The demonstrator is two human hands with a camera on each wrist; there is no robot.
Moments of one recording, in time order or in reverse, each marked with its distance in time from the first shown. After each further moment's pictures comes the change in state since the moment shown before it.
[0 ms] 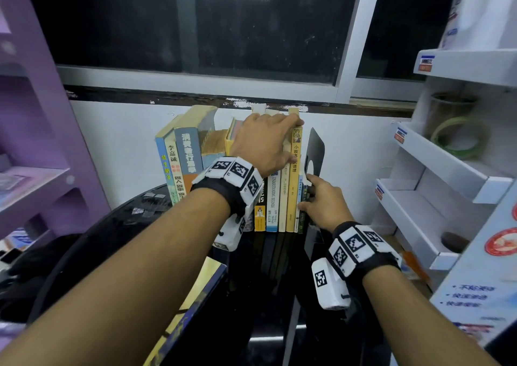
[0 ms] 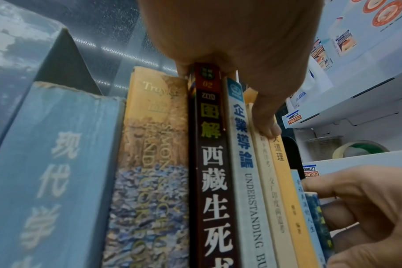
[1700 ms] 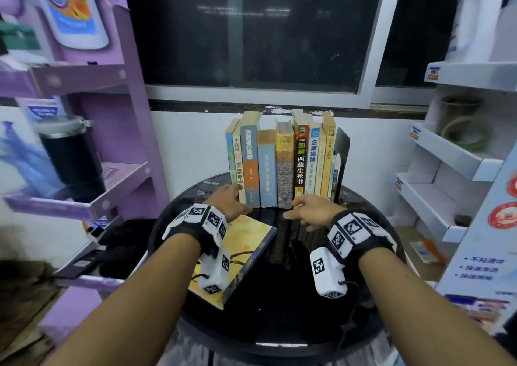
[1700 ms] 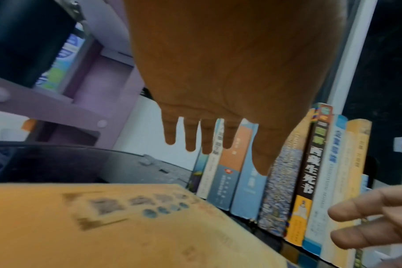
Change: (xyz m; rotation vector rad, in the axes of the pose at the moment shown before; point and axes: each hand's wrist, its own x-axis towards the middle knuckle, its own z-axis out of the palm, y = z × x) left_hand -0.194 -0.075 -0.025 -0.375 -0.529 -0.614; right_hand -0.089 -0.079 0.048 -0.136 -0.462 0.211
